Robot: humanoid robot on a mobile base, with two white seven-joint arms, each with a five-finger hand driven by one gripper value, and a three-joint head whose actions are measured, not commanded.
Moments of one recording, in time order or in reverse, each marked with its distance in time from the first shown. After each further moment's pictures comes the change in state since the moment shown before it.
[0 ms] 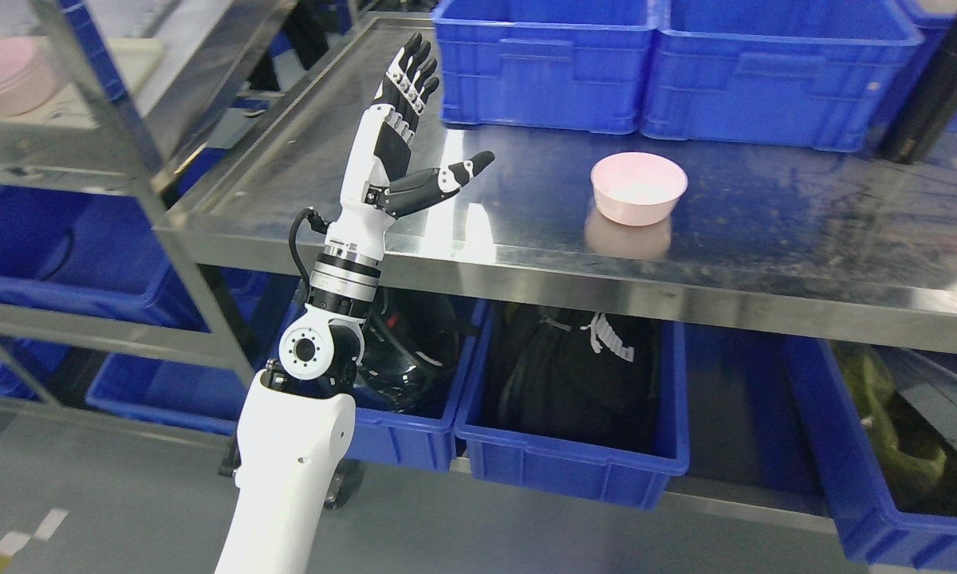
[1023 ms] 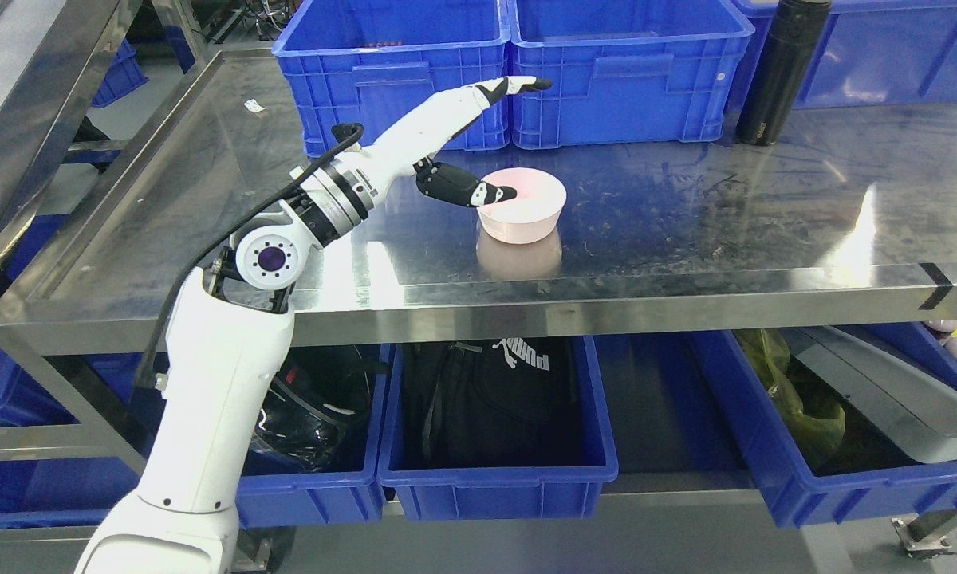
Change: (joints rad) left arm -0.283 0.224 -0.081 -0.033 -0.631 0.068 -0.499; right arm 0.000 0.000 0.000 0.000 0.000 0.000 0.000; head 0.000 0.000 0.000
